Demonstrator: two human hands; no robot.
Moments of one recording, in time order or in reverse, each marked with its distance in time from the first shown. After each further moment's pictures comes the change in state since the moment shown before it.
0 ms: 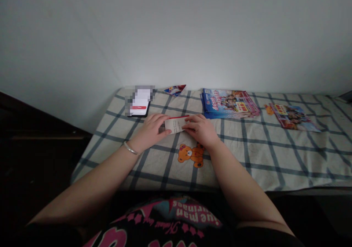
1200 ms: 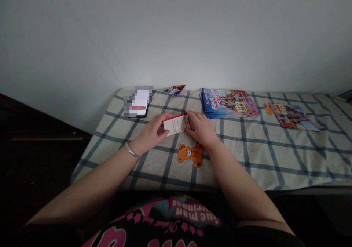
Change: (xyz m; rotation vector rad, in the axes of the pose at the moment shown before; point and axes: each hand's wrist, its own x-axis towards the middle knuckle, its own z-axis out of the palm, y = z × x) left_hand -0.002 0.007 0.005 -0.258 0.119 0.140; right_hand 0.001 -0.004 0.003 0.023 0.003 0.211
